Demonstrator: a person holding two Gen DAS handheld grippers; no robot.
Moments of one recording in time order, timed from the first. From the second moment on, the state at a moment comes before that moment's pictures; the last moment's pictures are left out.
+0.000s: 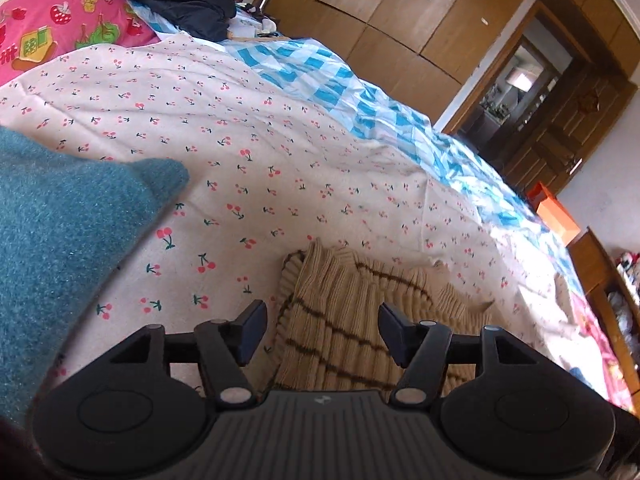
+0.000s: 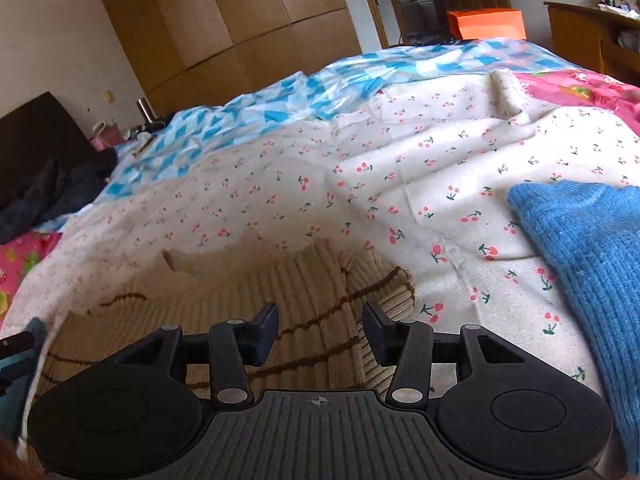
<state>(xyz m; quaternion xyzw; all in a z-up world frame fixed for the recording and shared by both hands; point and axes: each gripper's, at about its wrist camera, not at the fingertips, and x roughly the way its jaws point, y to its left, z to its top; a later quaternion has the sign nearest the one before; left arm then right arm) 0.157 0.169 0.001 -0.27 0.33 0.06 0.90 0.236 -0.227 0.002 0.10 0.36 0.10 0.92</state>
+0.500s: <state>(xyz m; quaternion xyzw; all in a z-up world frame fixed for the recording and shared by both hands) 0.203 0.159 -0.016 -0.21 0.38 0.05 0.90 0.266 -0.231 -0.007 0.10 0.40 0.09 0.91</state>
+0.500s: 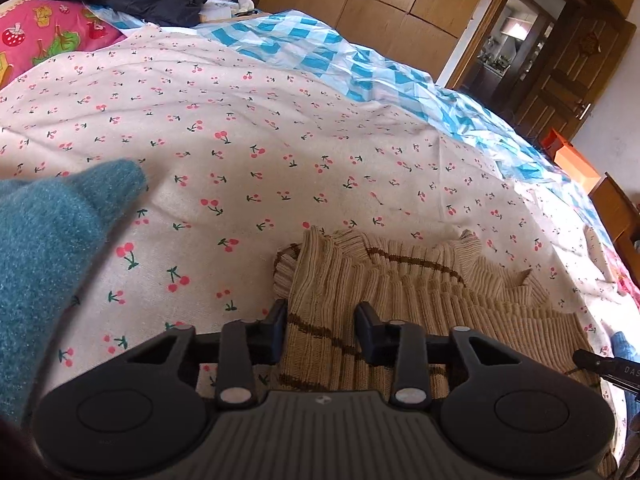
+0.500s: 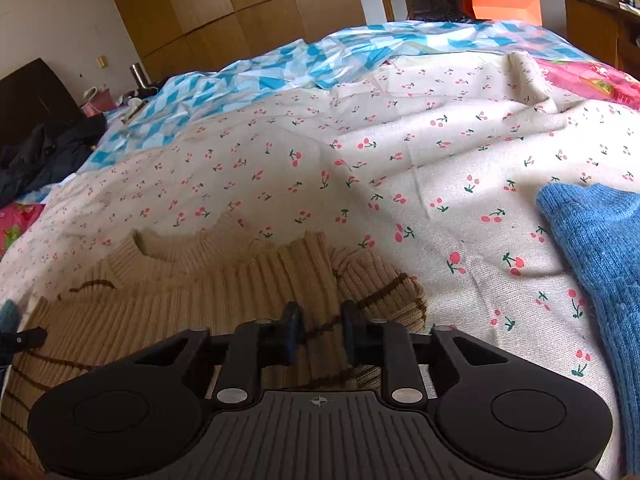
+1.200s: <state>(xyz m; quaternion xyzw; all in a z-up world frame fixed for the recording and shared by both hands) 0.202 0.168 -0.012 -0.18 0.34 0.08 0.92 0.247 -0.249 0.002 0.11 0.37 0.03 0.92</state>
